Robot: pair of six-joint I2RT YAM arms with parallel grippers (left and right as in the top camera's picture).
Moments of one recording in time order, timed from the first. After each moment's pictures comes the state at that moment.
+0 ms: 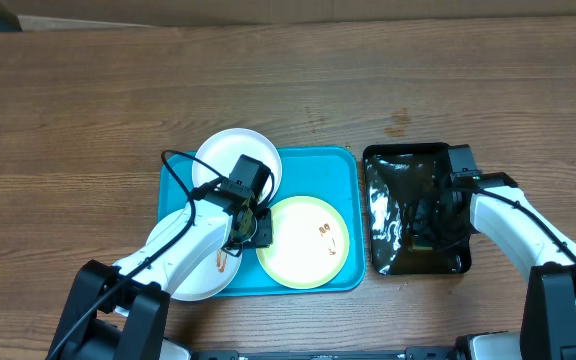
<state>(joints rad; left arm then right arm) -0.43 1.59 0.84 -0.69 0.08 -0.49 0.11 1.58 0.82 -0.78 -0.09 0.44</state>
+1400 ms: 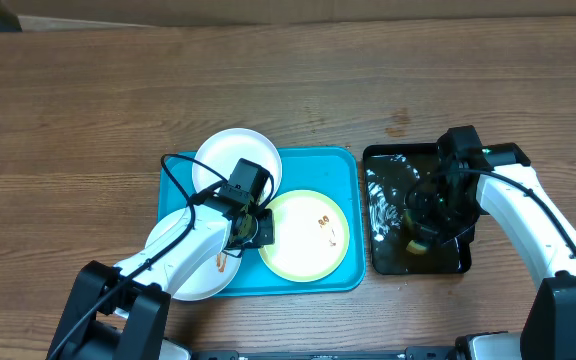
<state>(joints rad) -0.43 1.58 0.80 -0.60 0.09 -0.50 0.12 1.57 1.04 -1.17 -0.23 0.37</state>
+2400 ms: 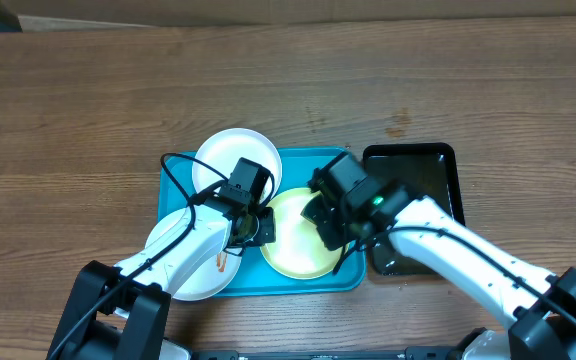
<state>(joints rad) -0.43 1.58 0.80 -0.58 0.09 -0.50 0.74 1.57 1.04 -0.73 -0.06 0.23</state>
